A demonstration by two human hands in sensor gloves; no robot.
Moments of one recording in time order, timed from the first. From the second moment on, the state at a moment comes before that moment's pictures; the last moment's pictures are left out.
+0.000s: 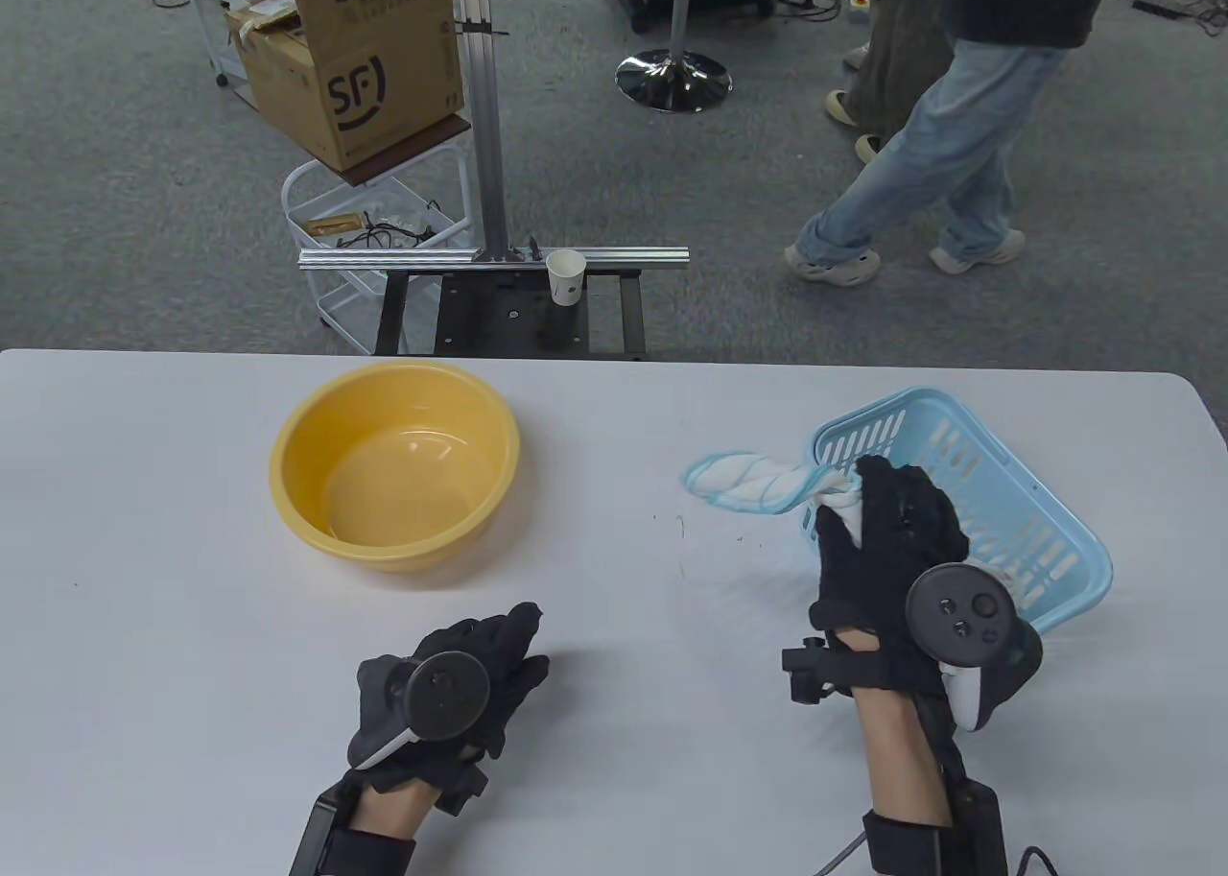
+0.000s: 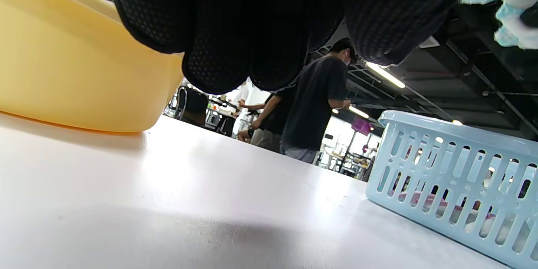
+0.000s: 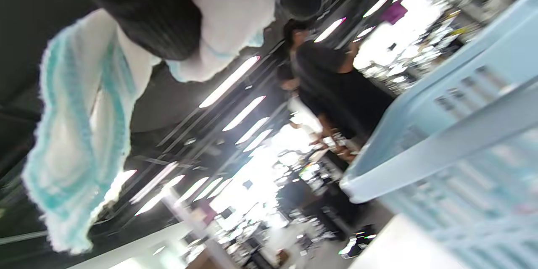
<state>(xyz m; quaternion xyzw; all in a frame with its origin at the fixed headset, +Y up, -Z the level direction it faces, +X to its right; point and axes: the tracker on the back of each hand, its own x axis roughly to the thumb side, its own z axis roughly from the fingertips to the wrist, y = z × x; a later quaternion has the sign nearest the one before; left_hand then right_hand) -0.169 -0.732 -0.277 0.07 -0.17 0.19 0.96 0.231 -0.616 -0.305 -0.10 -0.24 0.88 0.40</state>
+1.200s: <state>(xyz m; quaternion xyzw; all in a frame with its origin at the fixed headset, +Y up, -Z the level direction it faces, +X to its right) -0.173 -0.736 -0.279 0.05 -0.17 0.19 0.97 0.247 -0.655 -0.313 -0.22 -0.17 0.93 0.25</state>
